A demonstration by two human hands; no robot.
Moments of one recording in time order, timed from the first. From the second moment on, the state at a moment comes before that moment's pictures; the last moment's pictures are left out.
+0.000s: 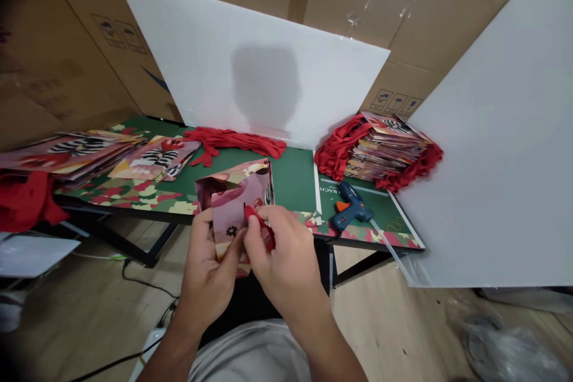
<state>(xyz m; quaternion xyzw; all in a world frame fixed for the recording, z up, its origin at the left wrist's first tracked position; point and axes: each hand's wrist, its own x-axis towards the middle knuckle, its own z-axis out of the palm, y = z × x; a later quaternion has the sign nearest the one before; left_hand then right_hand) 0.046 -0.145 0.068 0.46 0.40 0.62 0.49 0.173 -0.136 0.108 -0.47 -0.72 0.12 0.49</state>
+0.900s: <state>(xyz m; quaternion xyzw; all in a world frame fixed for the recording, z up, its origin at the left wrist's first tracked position) 0.062 -0.151 0.064 0.46 0.40 0.63 0.47 0.184 -0.135 0.151 -0.51 -0.75 0.16 0.39</state>
